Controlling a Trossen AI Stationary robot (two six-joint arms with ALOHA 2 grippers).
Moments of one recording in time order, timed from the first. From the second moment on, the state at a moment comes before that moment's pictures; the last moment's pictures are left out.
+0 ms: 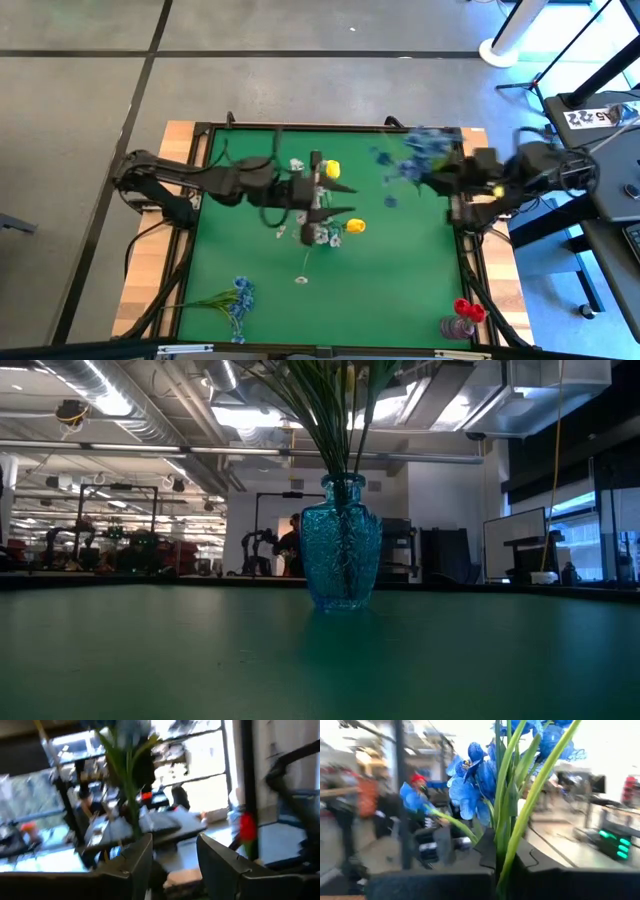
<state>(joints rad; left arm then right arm) -0.17 1.54 1.48 0.14 -0.12 0.22 0.36 0.92 1.24 -0.09 0.35 -0.10</state>
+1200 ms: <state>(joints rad) -0.32 1.43 1.48 0.12 -0.33 0.15 1.17 0.58 0.51 0.64 0.00 0.13</state>
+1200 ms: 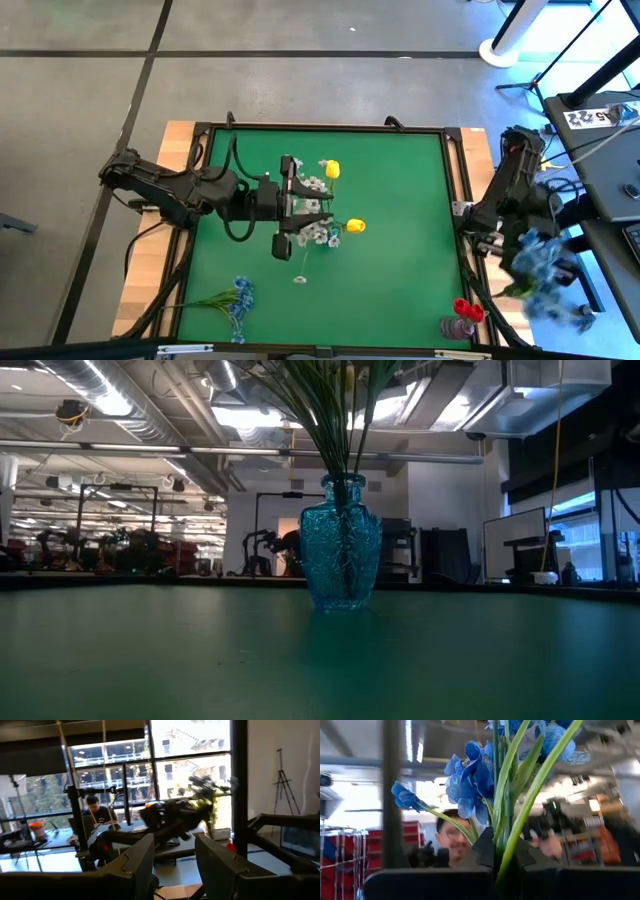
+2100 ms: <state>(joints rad) -0.32 1.44 1.48 0.12 -0.39 0.10 1.36 0.86 0.24 1.25 0.21 0.06</state>
